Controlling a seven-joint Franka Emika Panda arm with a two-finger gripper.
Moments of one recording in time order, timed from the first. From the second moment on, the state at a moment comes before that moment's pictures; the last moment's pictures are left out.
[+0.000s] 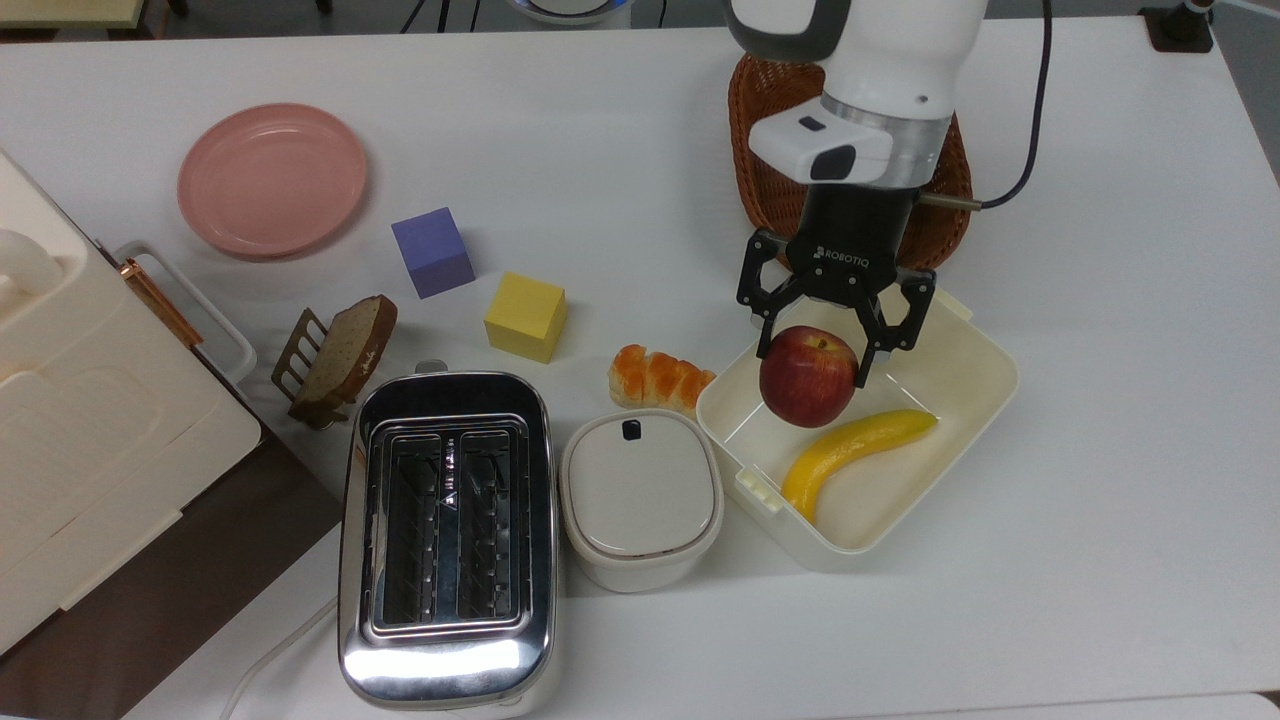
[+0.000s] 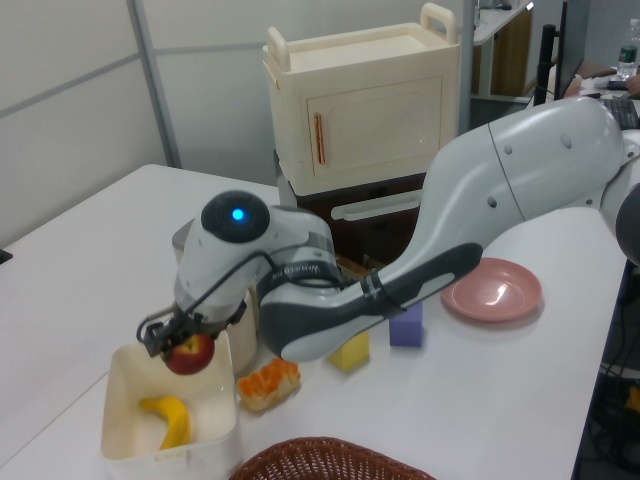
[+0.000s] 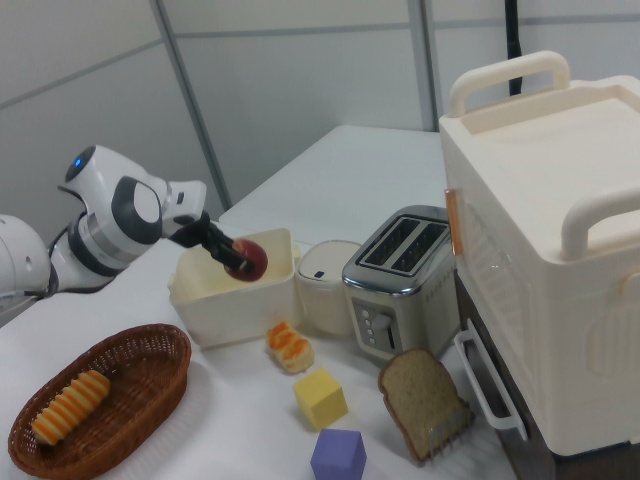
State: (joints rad) arm 0.15 0.45 0.27 -1.57 -0.68 2.41 1.16
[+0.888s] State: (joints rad) arm 0.15 0.46 0.29 -1.60 -0.73 2.41 1.16
